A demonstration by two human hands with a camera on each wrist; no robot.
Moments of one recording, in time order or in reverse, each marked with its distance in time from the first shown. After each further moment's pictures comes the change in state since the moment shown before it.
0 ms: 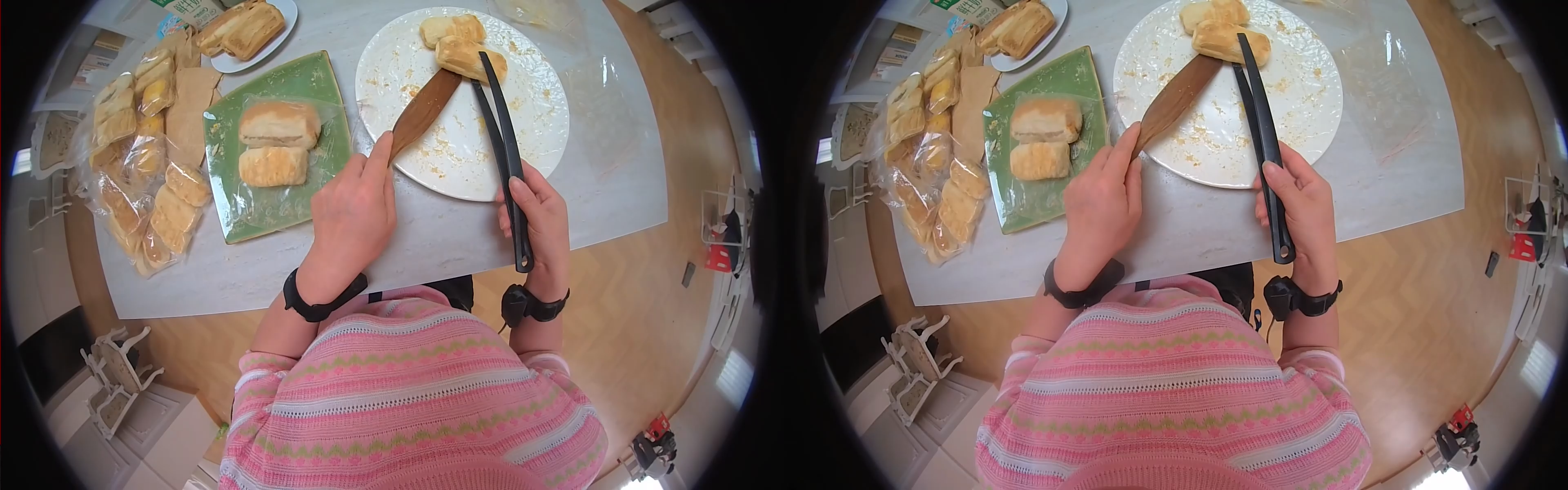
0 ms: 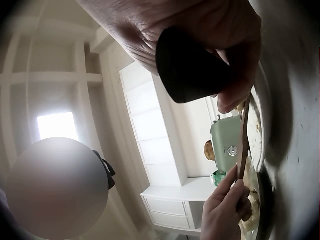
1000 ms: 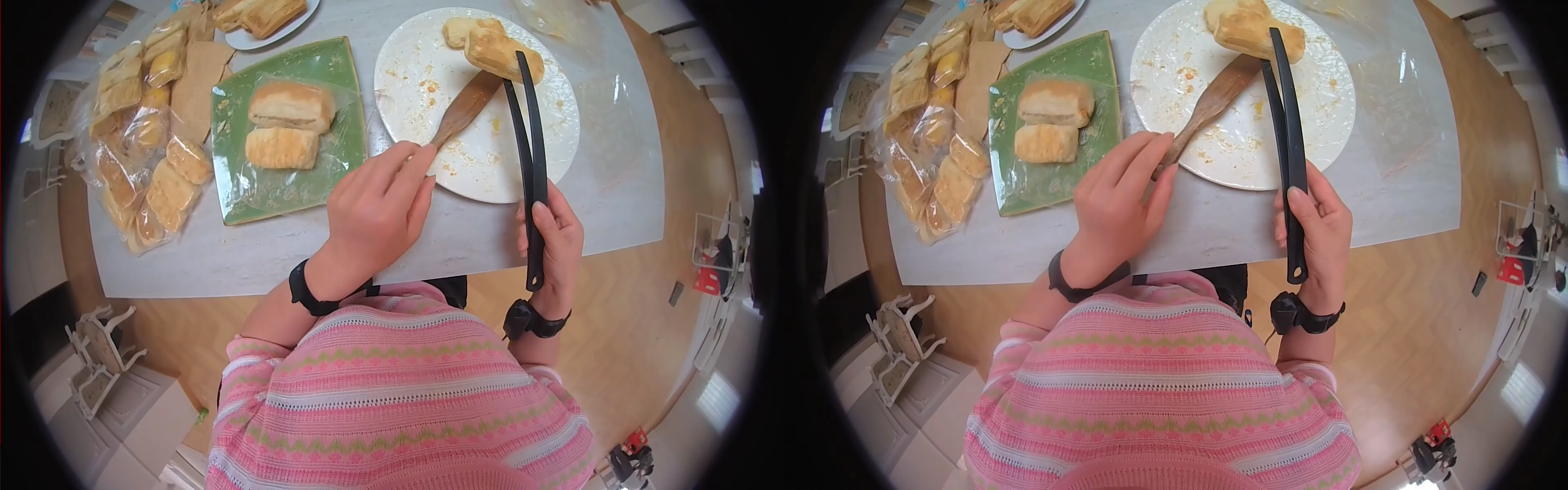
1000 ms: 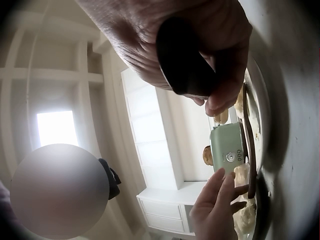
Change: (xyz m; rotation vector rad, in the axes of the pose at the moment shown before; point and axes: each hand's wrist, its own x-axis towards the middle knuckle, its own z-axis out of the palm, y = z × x) left_hand -0.007 0.002 0.006 -0.165 0.244 0.220; right_hand -0.022 -0.004 -0.010 0.001 0.002 -0.089
